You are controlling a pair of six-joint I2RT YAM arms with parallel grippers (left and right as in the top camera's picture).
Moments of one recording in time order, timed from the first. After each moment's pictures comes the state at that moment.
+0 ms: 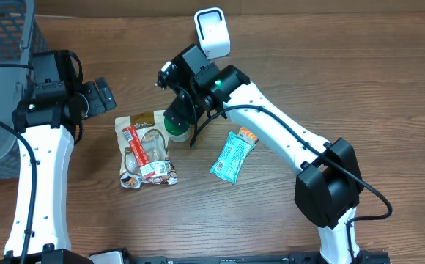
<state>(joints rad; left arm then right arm) 0.14 1.46 1.33 -0.86 -0.11 -0.25 0.71 2.09 1.87 -0.84 -0.15 -0.24</state>
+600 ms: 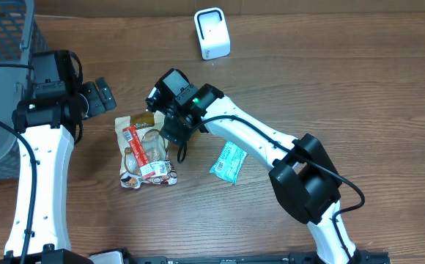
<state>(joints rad) 0.14 1.46 1.33 -0.86 -0.11 -0.25 0.79 2.20 1.83 -0.79 -0.04 -0.31</state>
